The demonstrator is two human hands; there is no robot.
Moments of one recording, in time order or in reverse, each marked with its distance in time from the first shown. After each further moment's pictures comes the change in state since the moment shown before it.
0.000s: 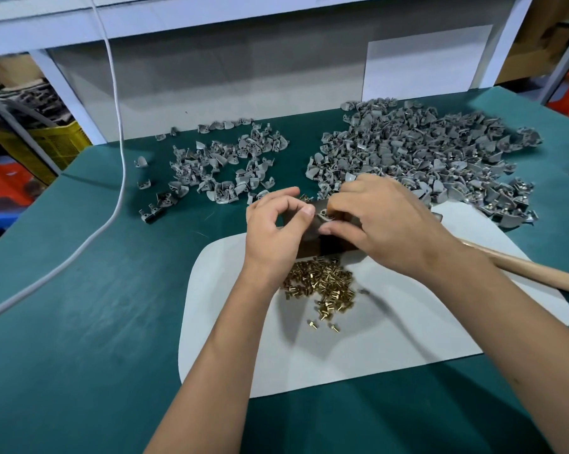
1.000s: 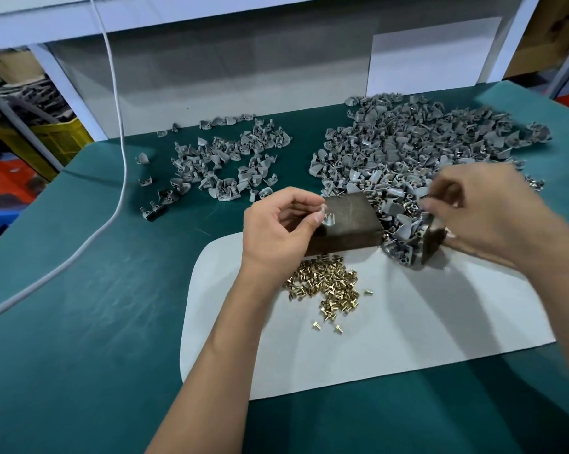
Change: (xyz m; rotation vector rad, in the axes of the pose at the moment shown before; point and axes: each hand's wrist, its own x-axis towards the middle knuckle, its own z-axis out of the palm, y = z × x) left_hand -0.002 -0.004 -0.003 -0.072 -0.048 0.174; right_hand -0.043 0.072 -0.025 0.026 0.033 0.480
